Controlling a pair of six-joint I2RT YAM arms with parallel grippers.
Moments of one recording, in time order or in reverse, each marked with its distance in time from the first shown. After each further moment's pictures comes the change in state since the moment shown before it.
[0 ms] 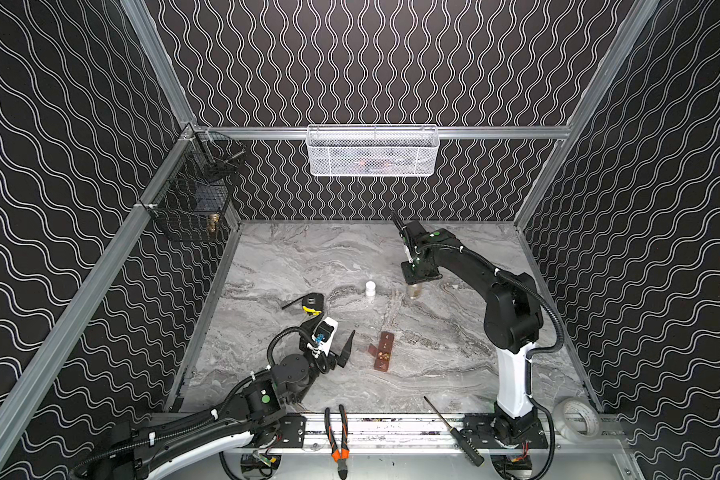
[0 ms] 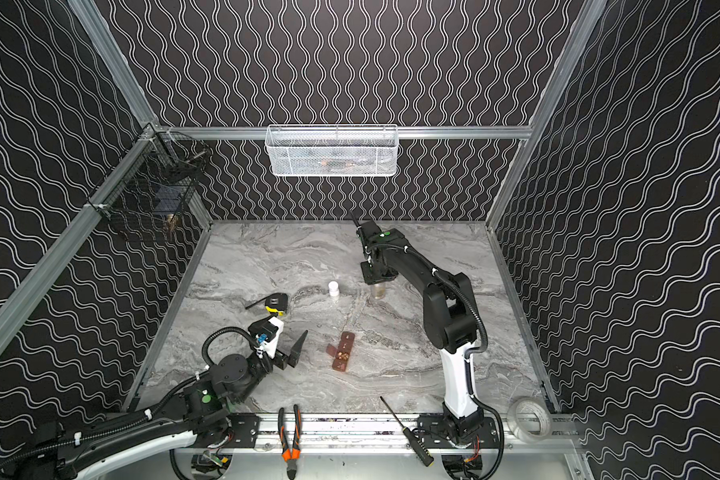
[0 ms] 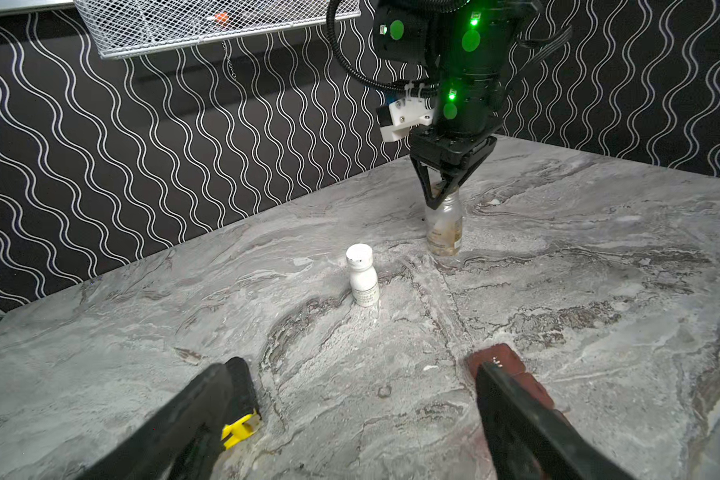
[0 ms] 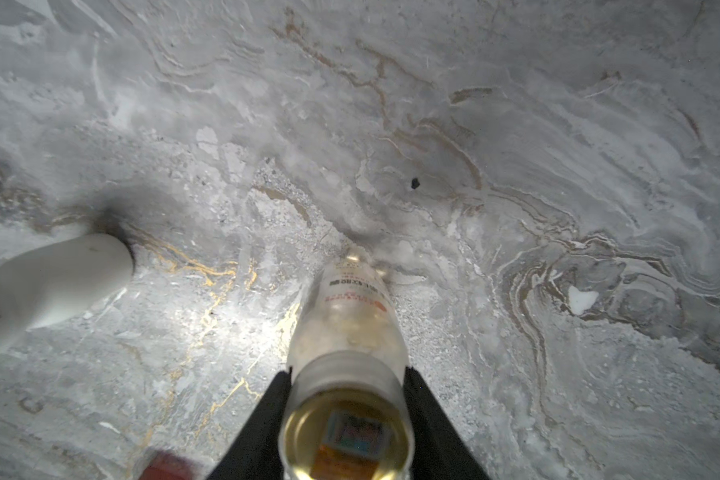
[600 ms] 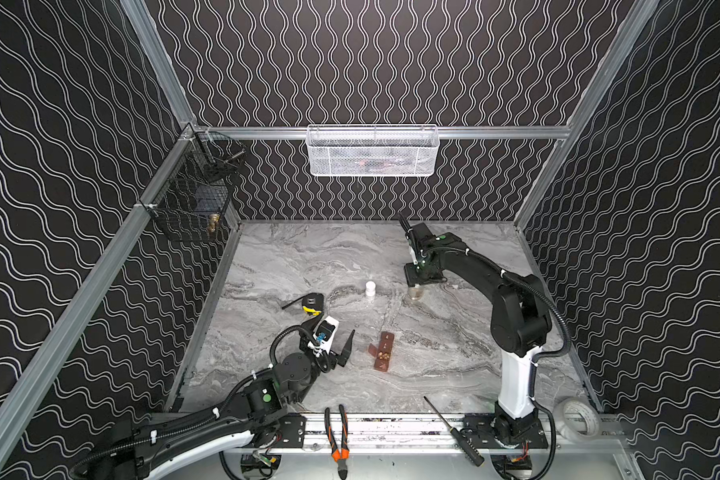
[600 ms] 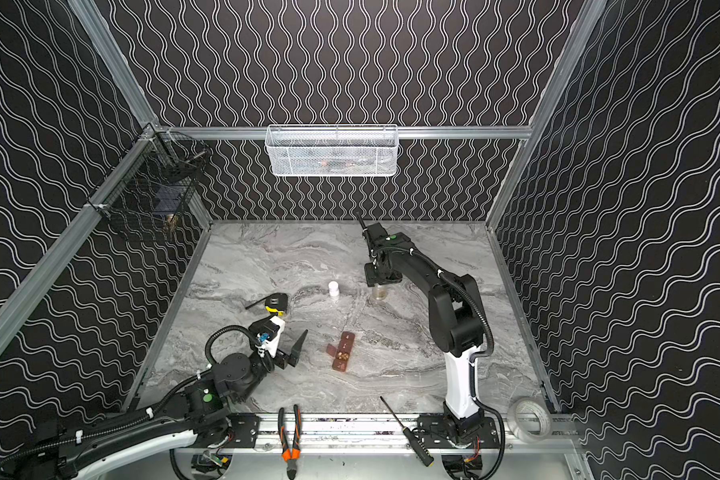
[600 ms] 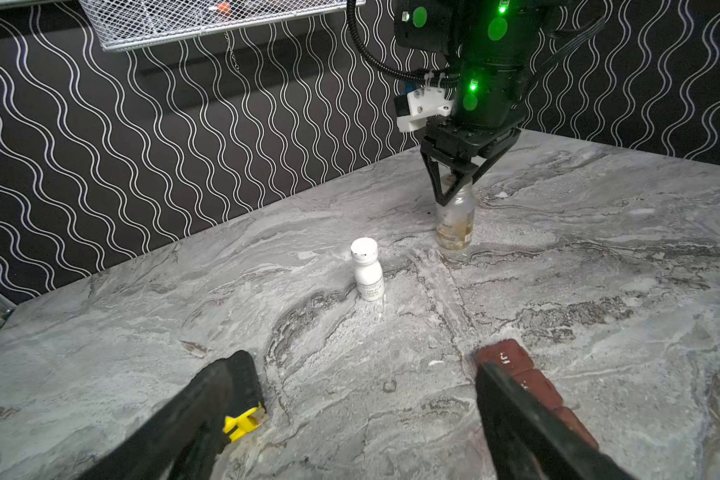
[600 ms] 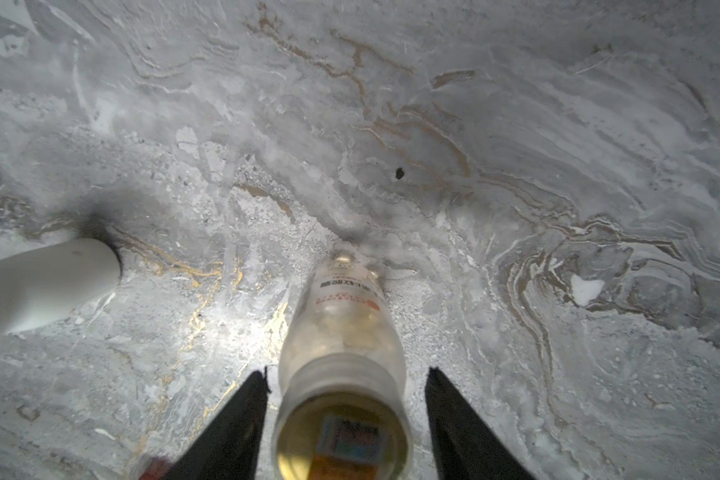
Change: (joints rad) left arm 0.000 0.023 0.011 -0.013 -0.010 -0.003; right arm -0.022 -0.046 -0.083 0.055 -0.014 0.021
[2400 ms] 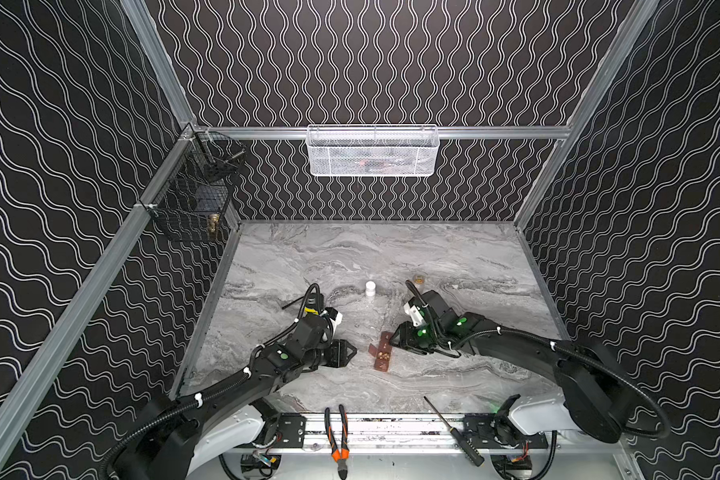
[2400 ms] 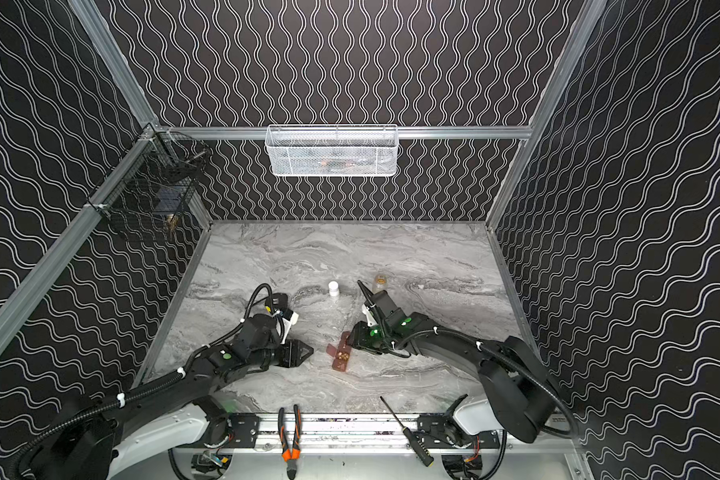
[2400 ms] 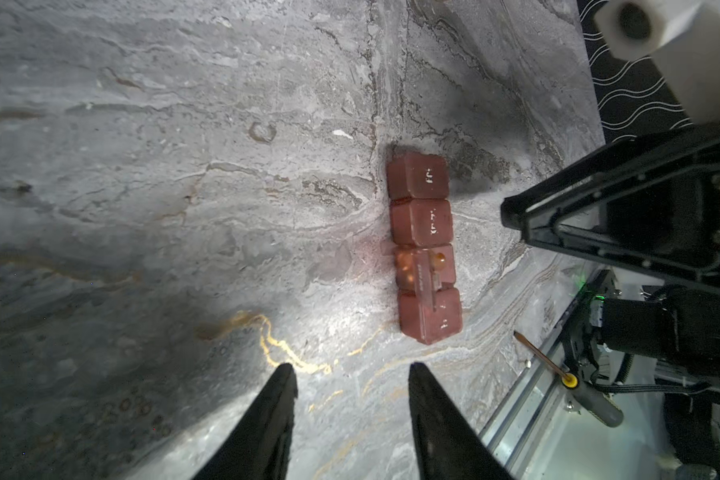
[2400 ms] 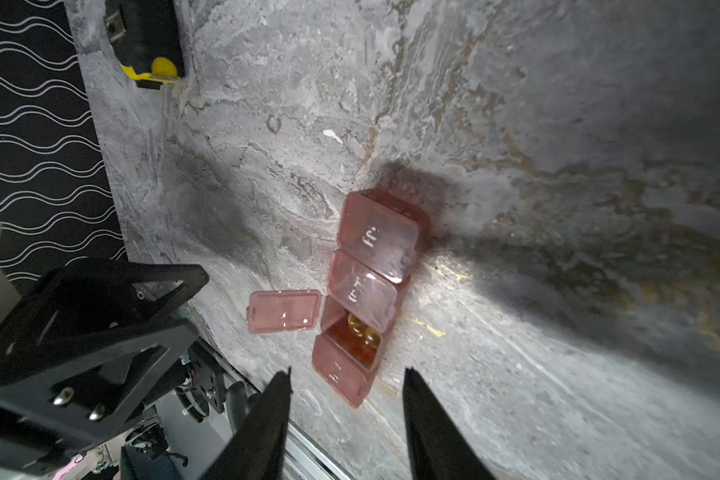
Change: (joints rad) left arm 0.395 0.427 0.228 -0.465 0.894 -0.673; right arm 0.265 -0.595 -0.960 0.677 -0.471 0.615
